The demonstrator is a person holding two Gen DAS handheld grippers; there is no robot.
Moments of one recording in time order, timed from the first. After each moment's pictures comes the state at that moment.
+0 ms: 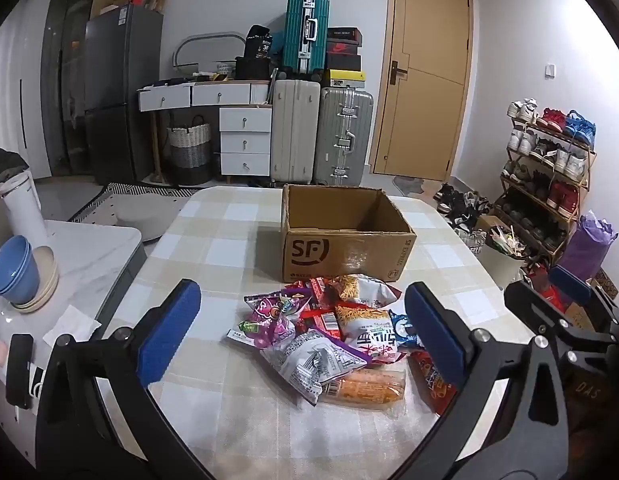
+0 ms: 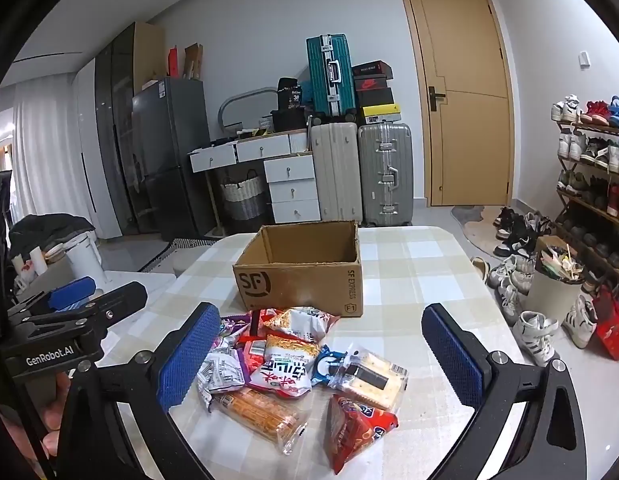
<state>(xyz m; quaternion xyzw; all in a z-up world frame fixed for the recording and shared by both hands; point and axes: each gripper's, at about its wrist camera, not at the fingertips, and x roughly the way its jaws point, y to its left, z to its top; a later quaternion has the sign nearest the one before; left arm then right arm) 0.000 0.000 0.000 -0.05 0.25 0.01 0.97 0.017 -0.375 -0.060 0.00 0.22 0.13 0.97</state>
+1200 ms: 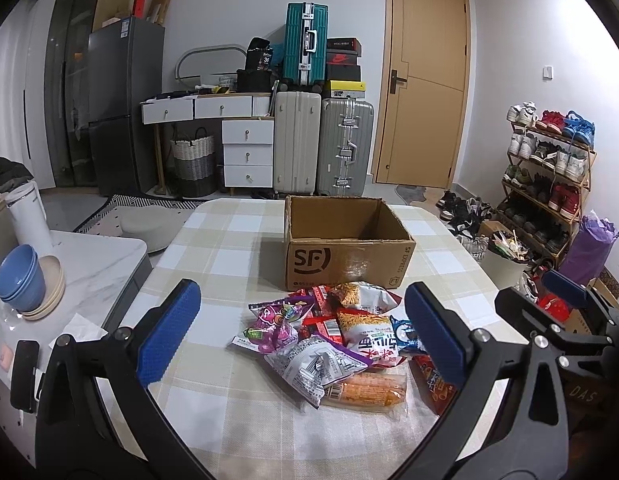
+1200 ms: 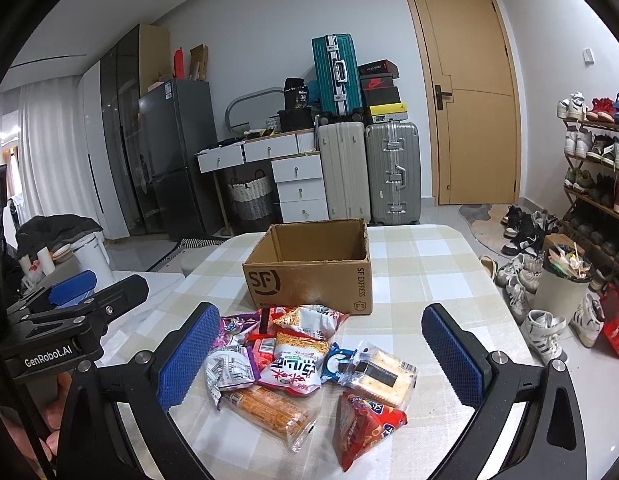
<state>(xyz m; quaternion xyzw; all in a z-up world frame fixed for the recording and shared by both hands) -0.016 0.000 0.017 -0.03 0.26 0.02 0.97 0.010 -0.372 -0.057 0.01 0.23 0.14 0.96</state>
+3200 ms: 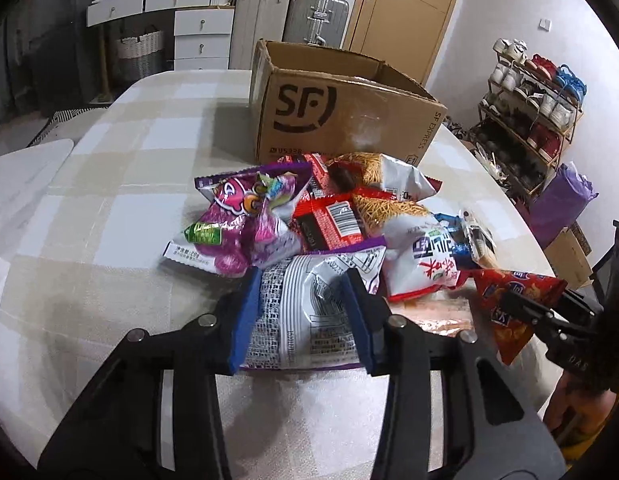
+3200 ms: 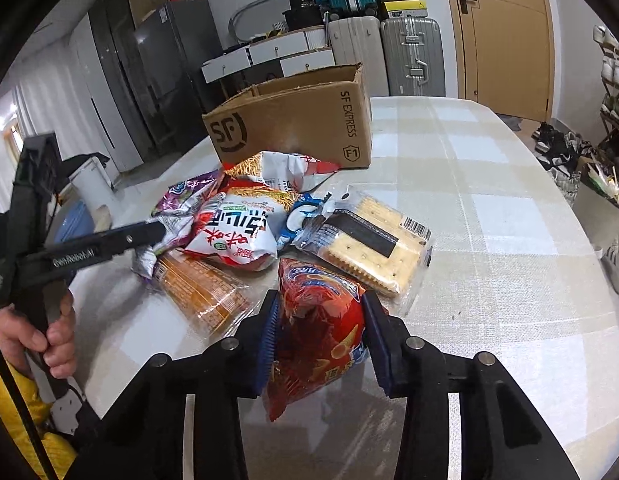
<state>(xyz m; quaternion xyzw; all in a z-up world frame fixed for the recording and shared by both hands) 0.094 0.017 -0.157 -0.11 0.41 -0.09 0.90 0.061 -0.403 -0.200 0.01 0.40 0.19 0.90</state>
